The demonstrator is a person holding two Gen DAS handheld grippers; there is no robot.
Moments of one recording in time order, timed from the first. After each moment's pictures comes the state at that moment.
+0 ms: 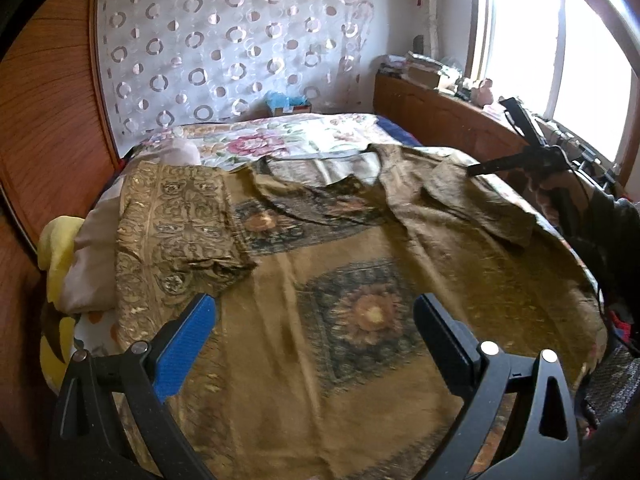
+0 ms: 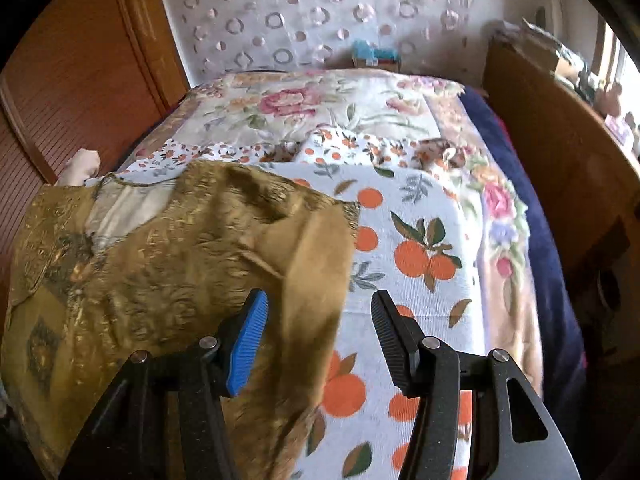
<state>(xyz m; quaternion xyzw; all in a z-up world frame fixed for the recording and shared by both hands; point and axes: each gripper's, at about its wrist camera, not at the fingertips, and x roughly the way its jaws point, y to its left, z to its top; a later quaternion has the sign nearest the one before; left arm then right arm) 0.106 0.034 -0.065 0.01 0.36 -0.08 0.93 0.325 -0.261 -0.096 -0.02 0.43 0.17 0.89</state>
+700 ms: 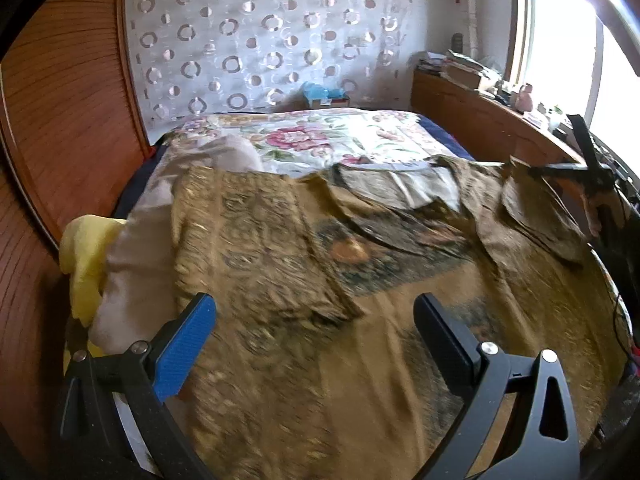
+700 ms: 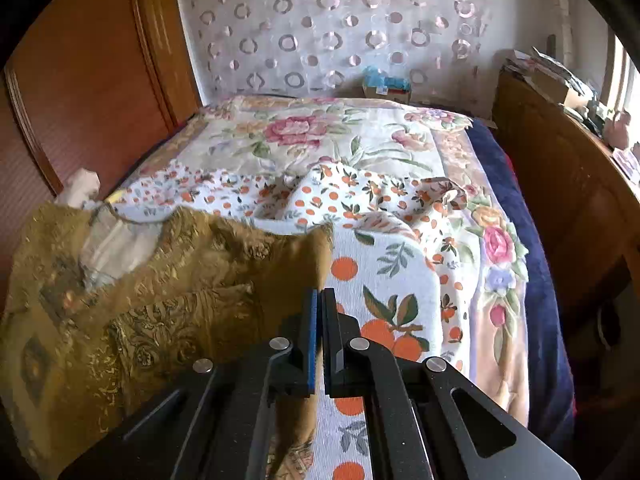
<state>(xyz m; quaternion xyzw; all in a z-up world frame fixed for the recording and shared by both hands) 0.165 0.096 -0.064 0.00 0.37 -0.02 0.93 0.374 -0.269 -0.095 -0.05 0.37 0.19 0.91</state>
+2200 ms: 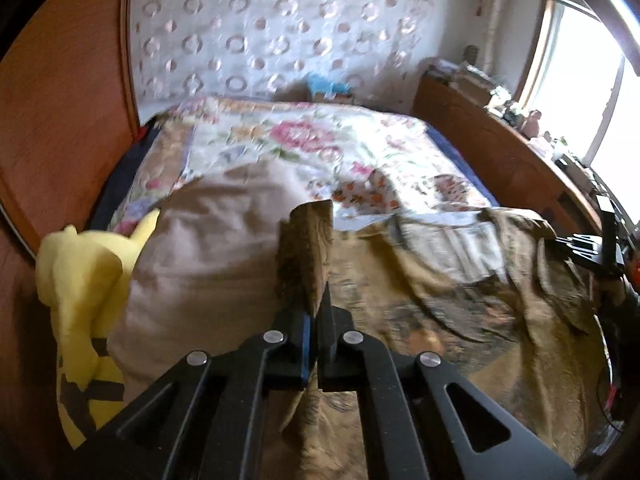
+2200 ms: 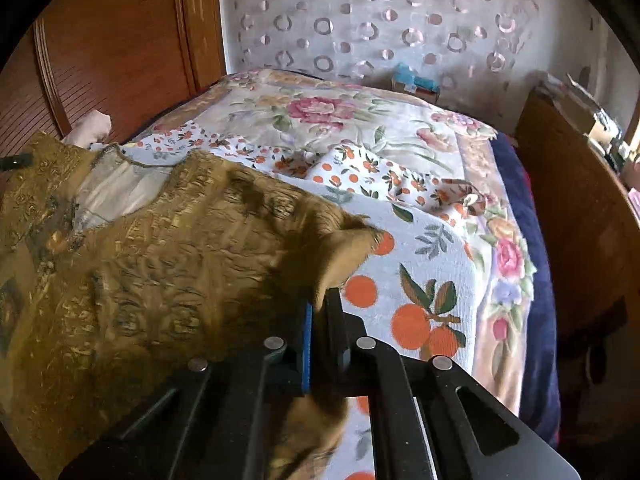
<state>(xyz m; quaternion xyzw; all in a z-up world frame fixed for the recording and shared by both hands) 0.250 0.162 -0.048 -0.06 0.39 -0.06 0.92 0.356 -0.251 -0.085 -0.11 0.35 0.23 0.90</state>
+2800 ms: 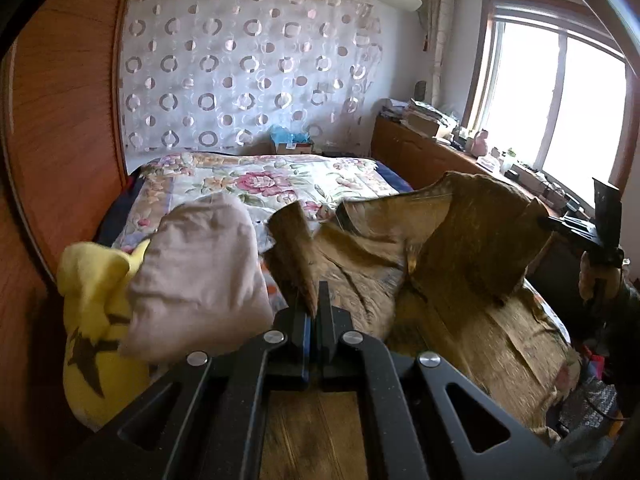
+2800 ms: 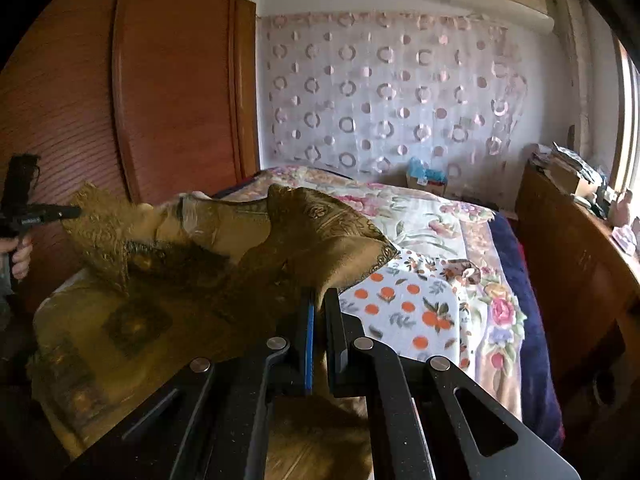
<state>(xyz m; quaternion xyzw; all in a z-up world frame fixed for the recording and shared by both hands) 0.091 0.130 0.004 -0.05 0.30 -0.10 0.95 0.140 -0.291 -0.015 -0.07 0.20 0.27 0.94</state>
